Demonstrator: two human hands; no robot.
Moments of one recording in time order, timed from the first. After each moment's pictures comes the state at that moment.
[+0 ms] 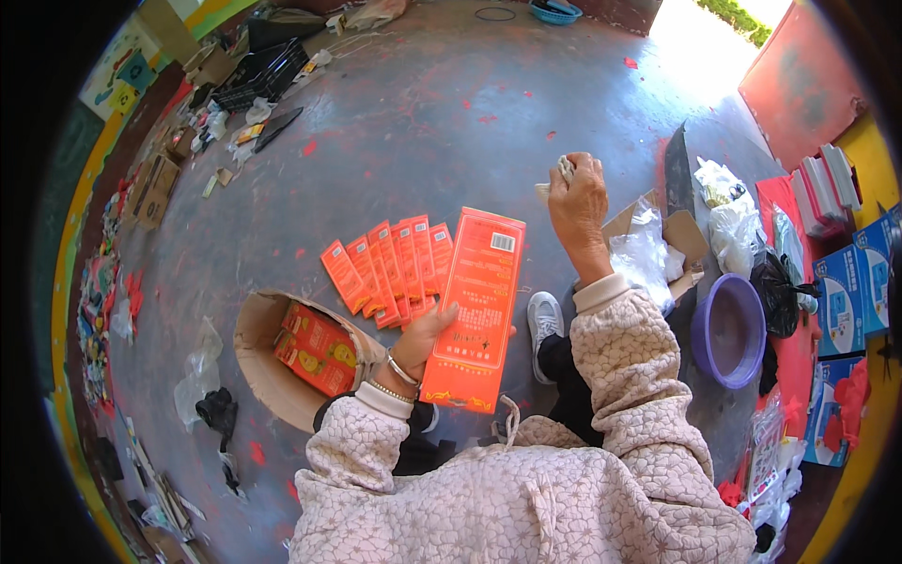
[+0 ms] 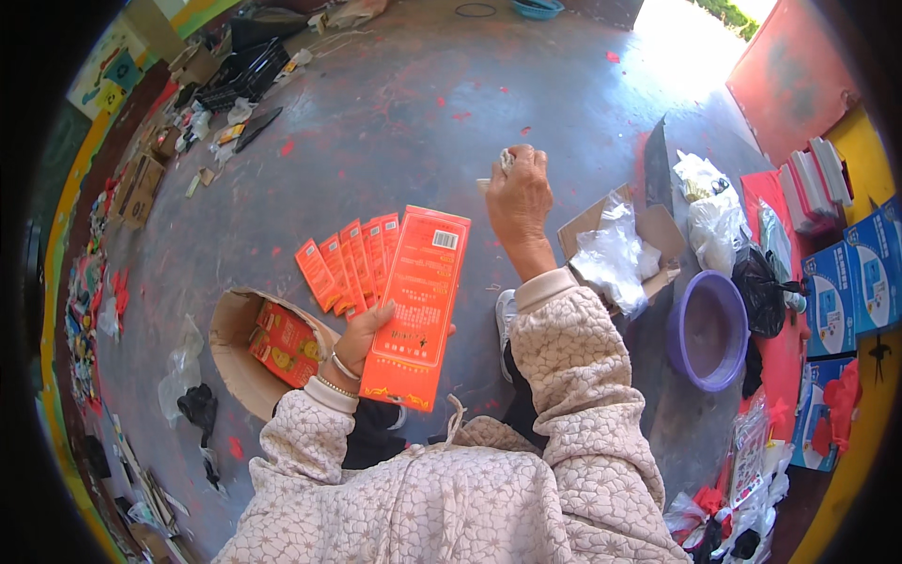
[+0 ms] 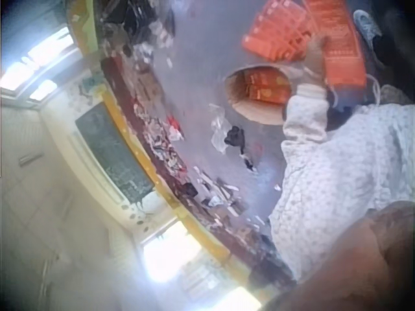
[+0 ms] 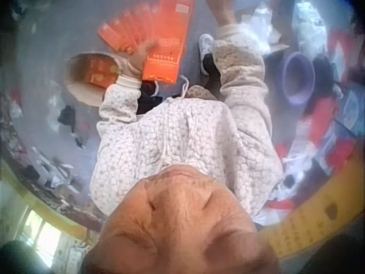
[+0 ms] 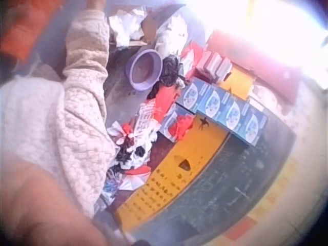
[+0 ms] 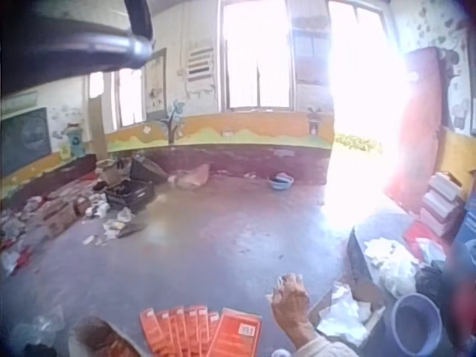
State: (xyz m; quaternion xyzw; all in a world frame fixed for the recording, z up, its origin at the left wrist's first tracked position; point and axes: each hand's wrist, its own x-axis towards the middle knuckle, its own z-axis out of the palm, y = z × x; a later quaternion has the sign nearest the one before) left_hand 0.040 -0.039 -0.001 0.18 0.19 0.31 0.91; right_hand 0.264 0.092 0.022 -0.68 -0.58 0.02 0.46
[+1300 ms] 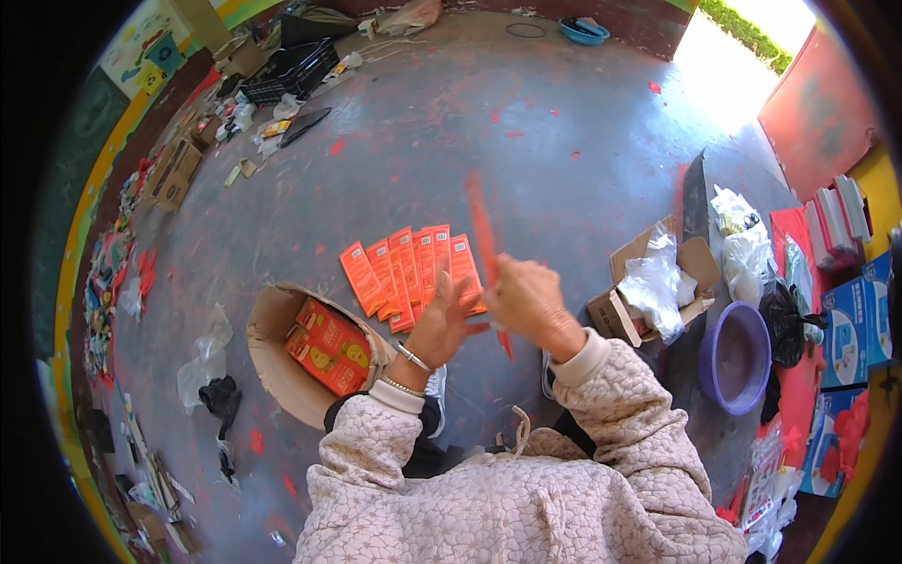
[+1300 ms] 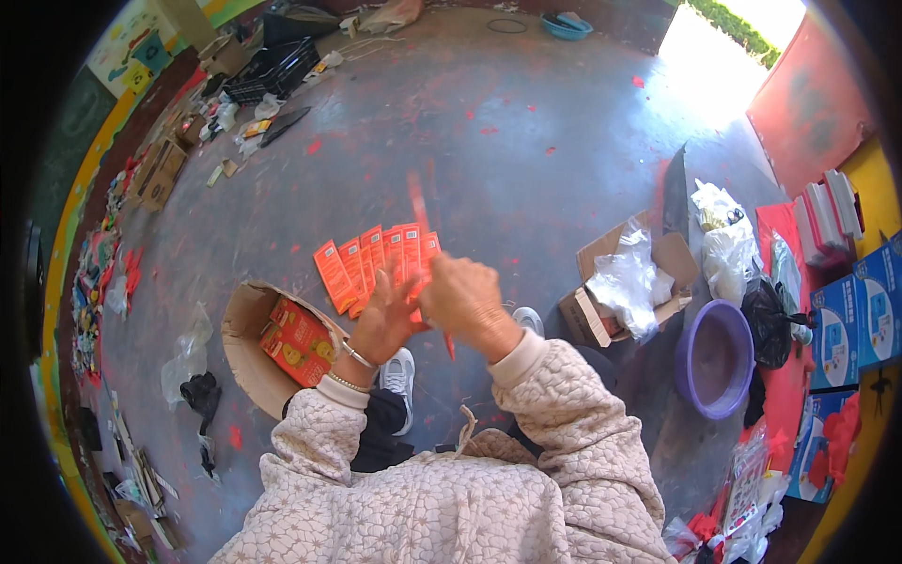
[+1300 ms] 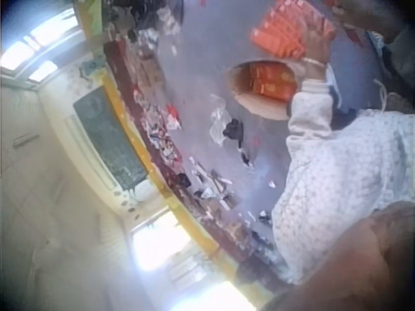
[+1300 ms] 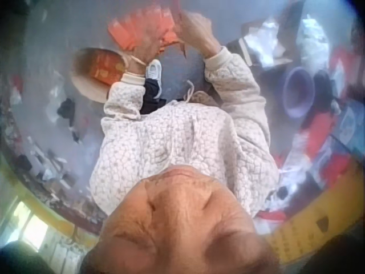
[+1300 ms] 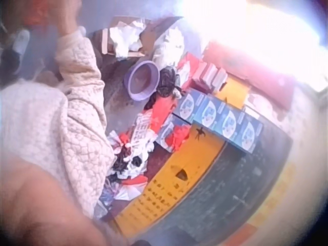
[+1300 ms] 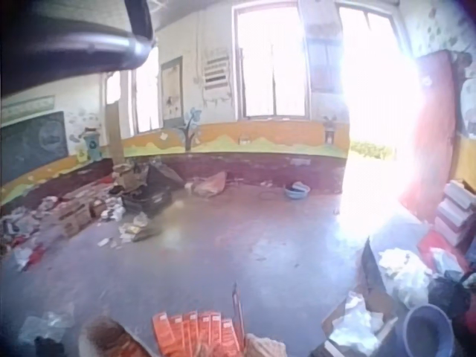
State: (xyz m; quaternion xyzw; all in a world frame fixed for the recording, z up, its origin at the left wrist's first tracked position) left_hand 0.038 -0.022 -0.013 0.27 0.38 0.50 0.73; right_hand 0.183 0.009 0.038 -0.59 -0.76 0.23 0.18
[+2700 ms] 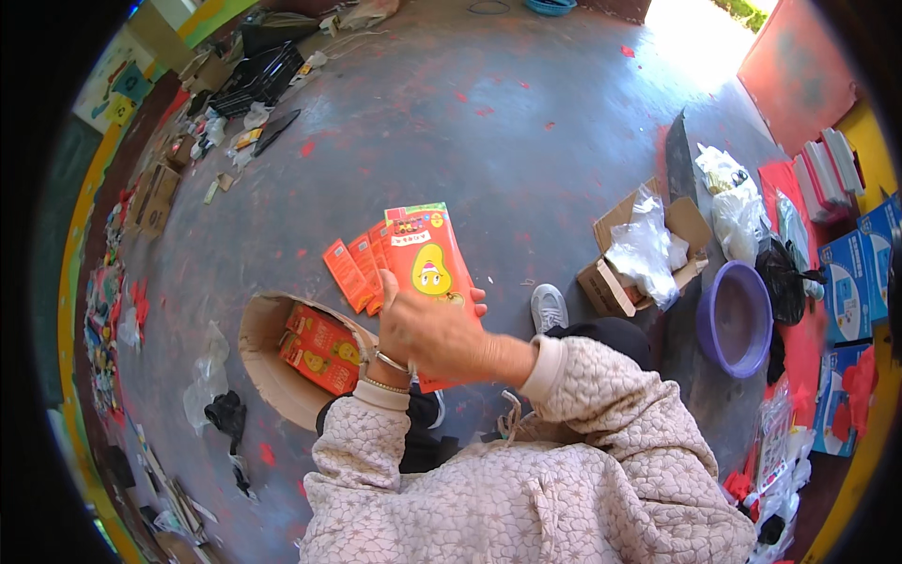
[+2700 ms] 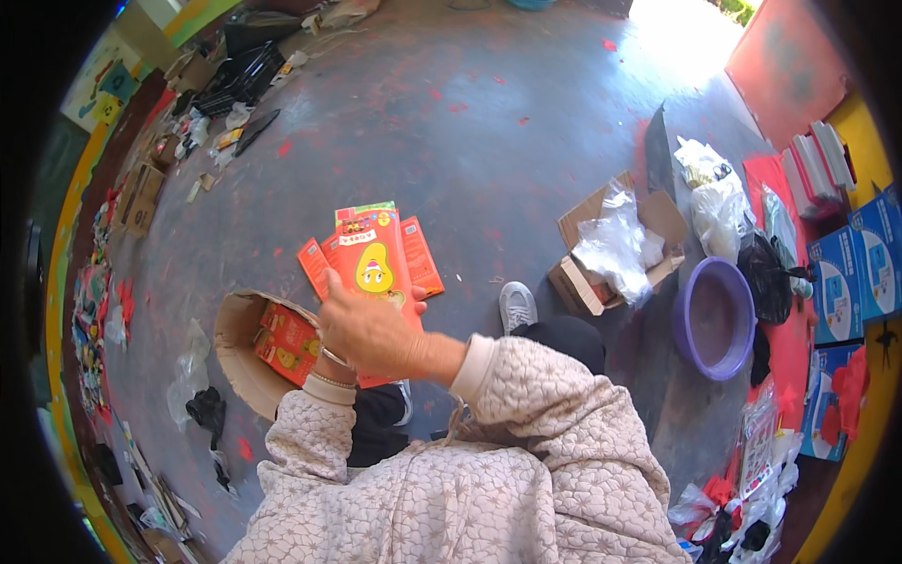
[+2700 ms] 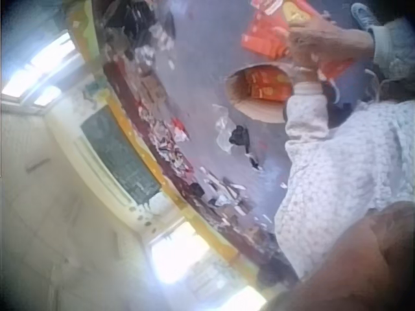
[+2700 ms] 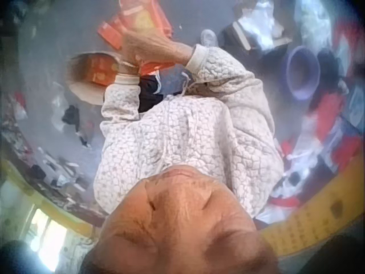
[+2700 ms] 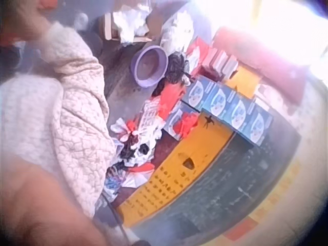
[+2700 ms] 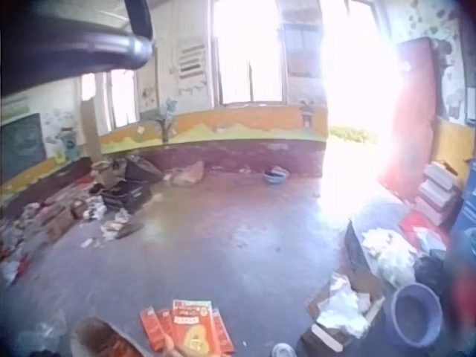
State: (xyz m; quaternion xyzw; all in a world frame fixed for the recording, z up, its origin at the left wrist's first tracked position) left_hand 0.032 -0.027 -0.003 0.19 0.32 0.41 0.83; right_hand 0.140 -0.031 0.029 -0.23 -0.87 0.23 0.37
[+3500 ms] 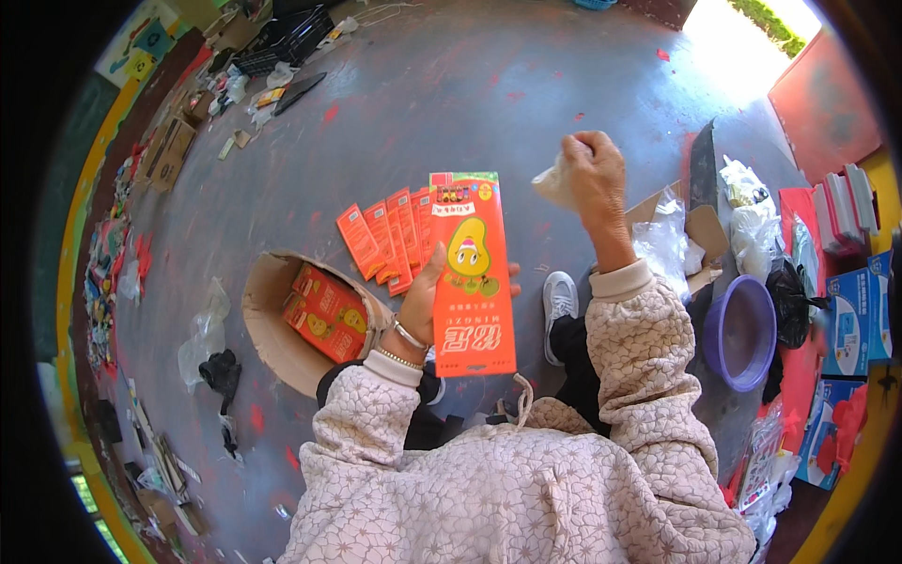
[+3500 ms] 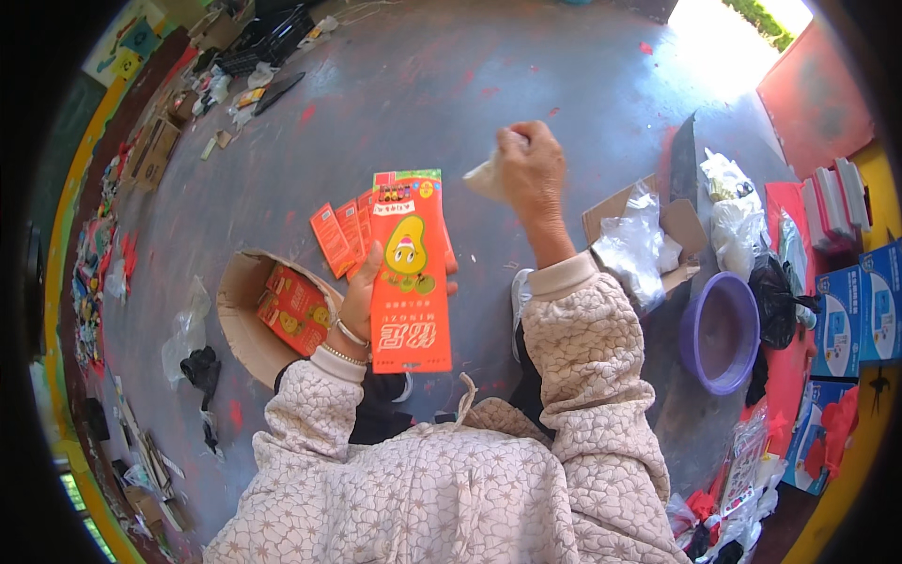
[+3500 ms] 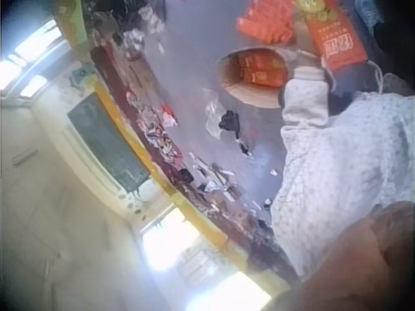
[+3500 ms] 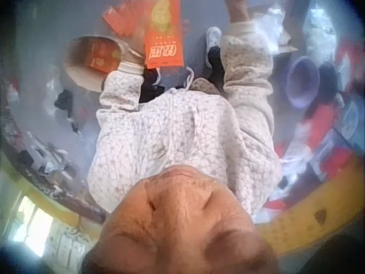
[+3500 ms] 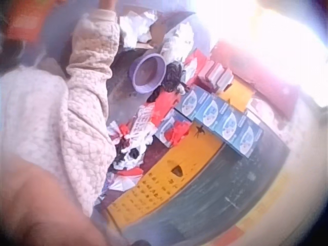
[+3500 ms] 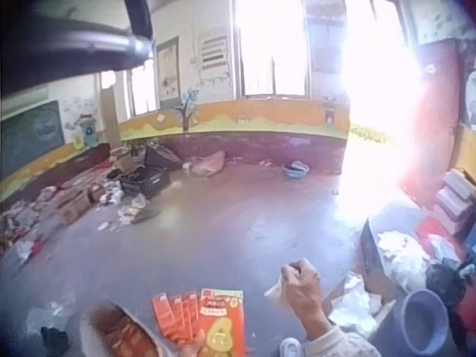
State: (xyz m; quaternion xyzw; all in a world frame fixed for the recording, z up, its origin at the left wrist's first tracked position) left_hand 0.033 -0.033 0.004 0.17 0.21 0.42 0.87; right_hand 0.244 0.083 0.035 -0.62 -0.53 0.22 0.54
